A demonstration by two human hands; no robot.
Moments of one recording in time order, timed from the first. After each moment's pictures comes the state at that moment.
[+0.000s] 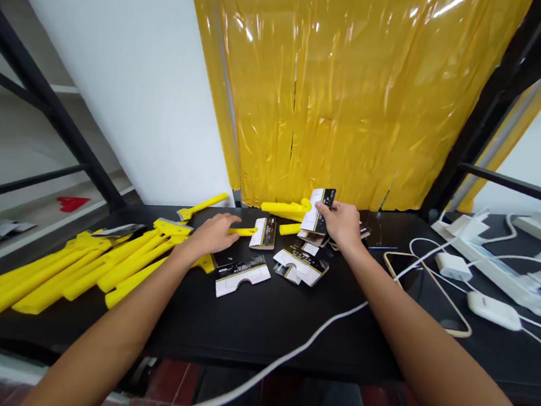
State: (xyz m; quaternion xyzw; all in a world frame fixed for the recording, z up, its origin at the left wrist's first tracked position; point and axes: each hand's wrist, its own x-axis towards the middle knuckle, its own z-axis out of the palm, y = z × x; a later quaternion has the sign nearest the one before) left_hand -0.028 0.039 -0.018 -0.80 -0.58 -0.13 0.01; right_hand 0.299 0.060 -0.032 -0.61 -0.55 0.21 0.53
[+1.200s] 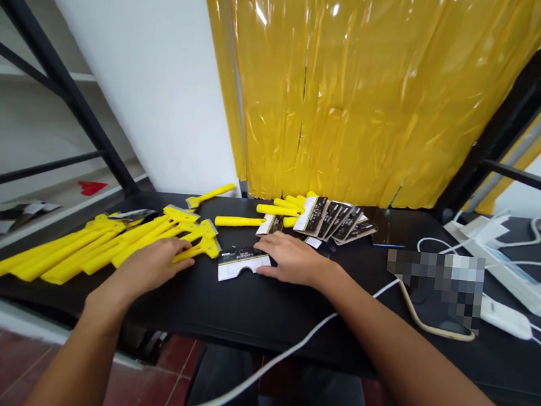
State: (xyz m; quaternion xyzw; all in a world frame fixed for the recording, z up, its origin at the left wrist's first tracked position) left_hand -0.092 -0.081 -0.009 -0.71 -0.70 0.01 0.03; right_hand 0.223 -0.018 -0.032 -0.26 -0.95 0.11 0.15
